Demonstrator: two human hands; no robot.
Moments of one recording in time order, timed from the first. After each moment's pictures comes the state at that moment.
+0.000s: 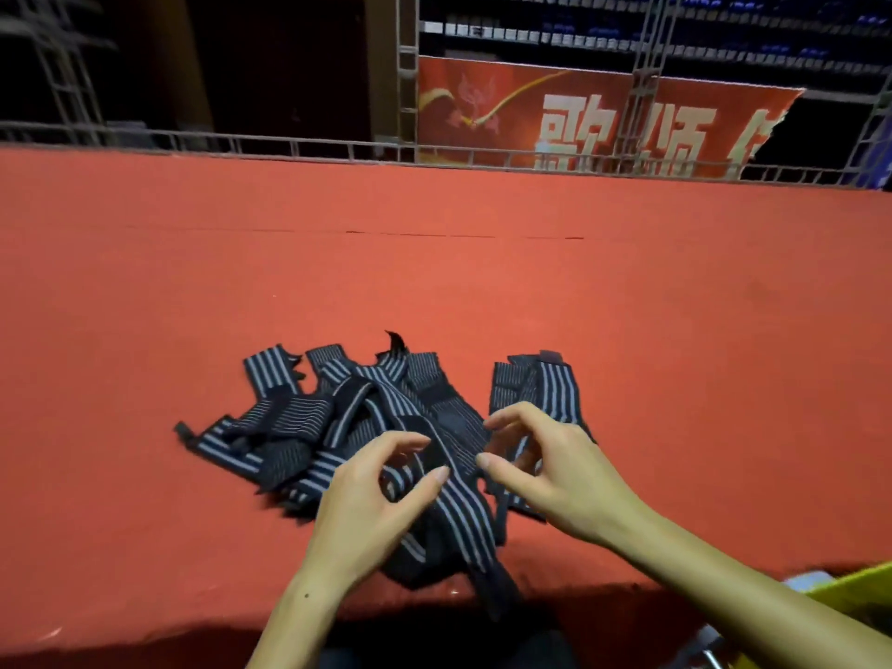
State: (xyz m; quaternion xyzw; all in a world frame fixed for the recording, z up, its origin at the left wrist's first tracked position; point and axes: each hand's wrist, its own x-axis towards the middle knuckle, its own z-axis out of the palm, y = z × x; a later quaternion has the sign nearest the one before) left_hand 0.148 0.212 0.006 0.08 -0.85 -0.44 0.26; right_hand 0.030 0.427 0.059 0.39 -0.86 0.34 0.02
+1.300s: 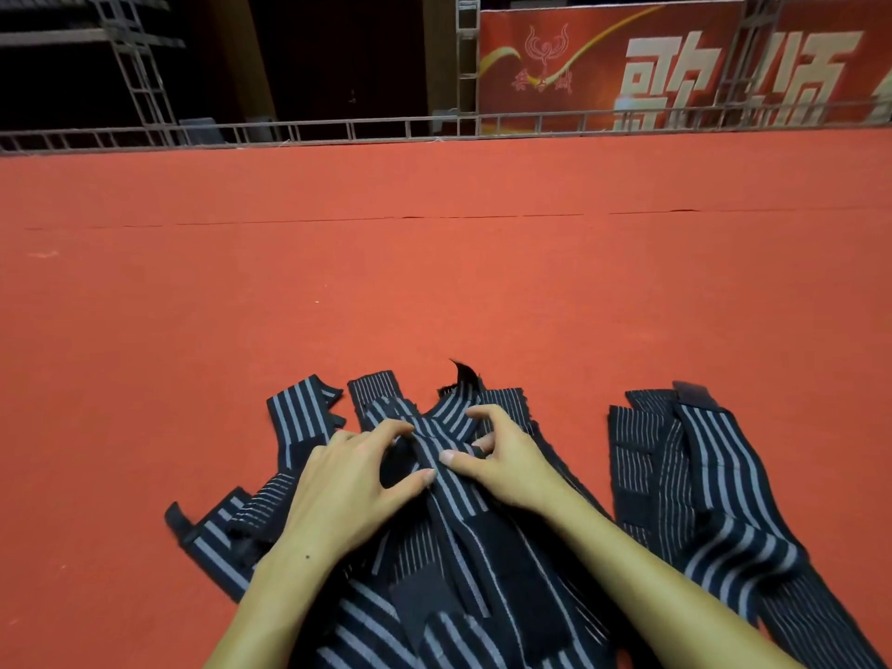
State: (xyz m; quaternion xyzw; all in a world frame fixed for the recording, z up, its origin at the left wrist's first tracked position) left_hand -0.011 0.012 -0.031 0.20 -0.96 -0.15 0.13; right_hand -0.178 0.174 -0.070 0.31 -0.84 0.41 -0.17
